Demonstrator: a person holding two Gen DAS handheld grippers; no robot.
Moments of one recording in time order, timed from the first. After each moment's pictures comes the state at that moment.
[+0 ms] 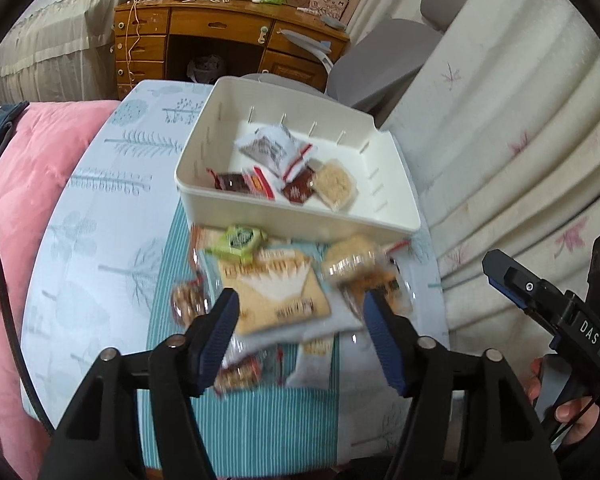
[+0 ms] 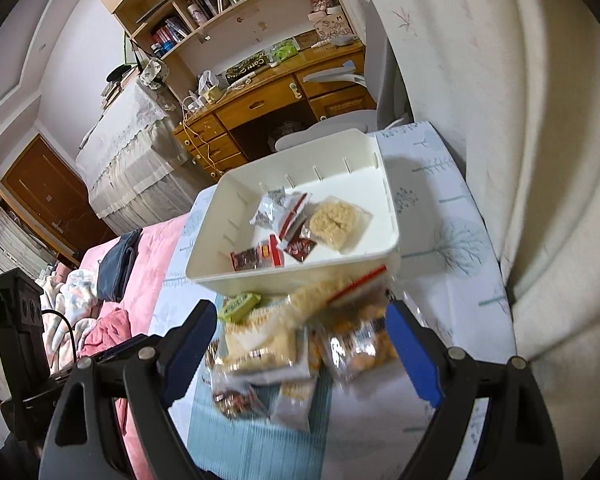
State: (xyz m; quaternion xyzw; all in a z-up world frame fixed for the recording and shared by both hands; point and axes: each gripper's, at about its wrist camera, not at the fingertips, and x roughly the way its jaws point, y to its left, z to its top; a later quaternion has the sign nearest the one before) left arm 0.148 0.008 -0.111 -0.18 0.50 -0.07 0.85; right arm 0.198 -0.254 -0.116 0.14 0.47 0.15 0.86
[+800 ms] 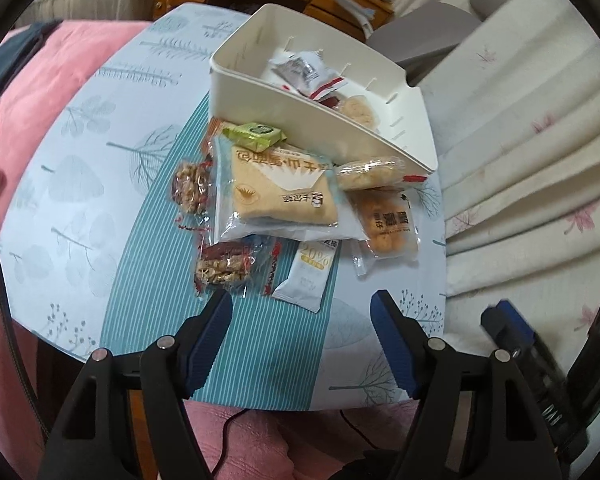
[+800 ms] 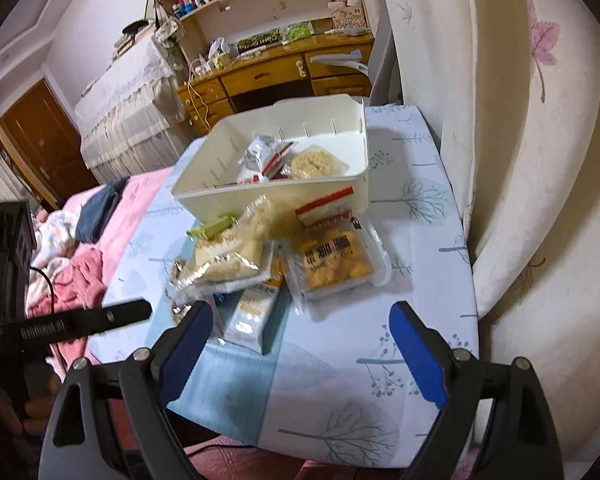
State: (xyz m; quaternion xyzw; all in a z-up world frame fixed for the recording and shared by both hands) left arm 0.092 -0.004 -0.150 -0.26 0.56 -0.03 0.78; right arm 0.121 -0.266 -0.139 0.05 0.48 0.15 0.86
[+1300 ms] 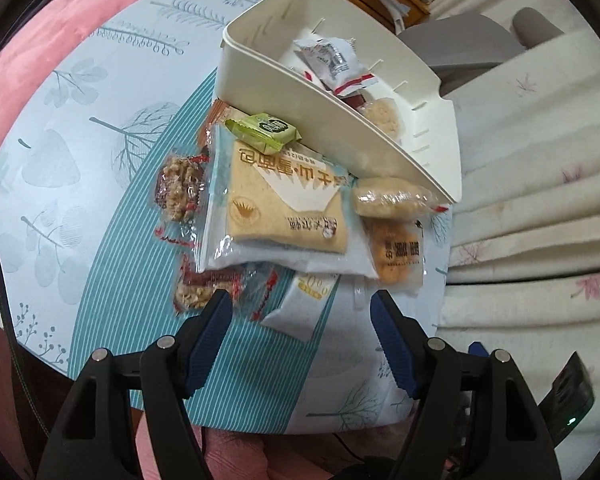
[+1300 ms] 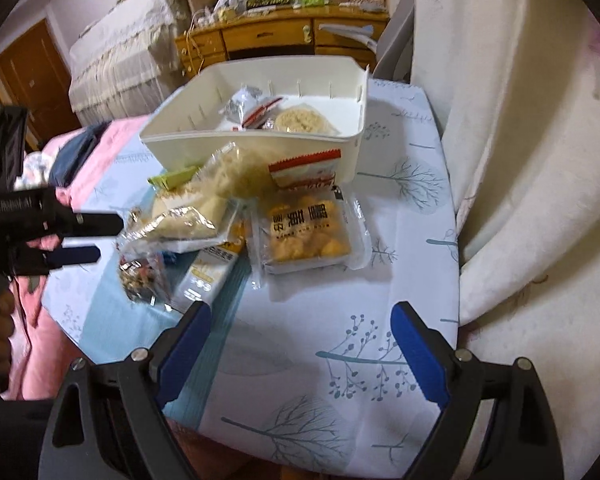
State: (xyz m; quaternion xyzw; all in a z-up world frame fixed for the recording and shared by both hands) left arm 0.142 0.007 -0.185 -0.32 0.59 -0.01 0.74; right arm 0.143 -0.257 -0.178 -0.05 0.53 0.15 0.84
